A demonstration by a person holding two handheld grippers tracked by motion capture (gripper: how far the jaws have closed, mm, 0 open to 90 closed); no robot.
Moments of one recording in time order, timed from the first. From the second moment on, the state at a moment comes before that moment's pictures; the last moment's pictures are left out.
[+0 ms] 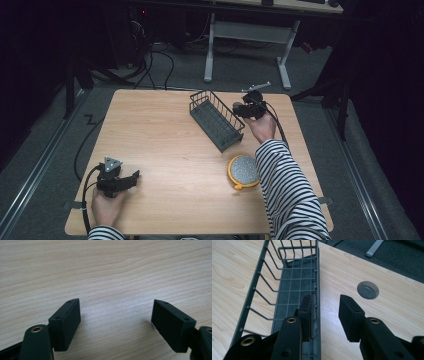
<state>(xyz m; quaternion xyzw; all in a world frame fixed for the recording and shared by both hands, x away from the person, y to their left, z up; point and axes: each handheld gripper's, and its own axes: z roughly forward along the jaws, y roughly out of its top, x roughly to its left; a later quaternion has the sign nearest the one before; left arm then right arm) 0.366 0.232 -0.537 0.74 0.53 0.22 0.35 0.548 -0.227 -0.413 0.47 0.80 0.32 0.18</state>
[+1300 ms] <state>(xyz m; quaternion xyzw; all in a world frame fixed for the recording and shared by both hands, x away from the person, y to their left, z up) 0.366 0.229 -0.537 0.75 0.52 0.22 0.34 0.542 -0.181 -0.436 0.43 0.84 0.29 0.14</state>
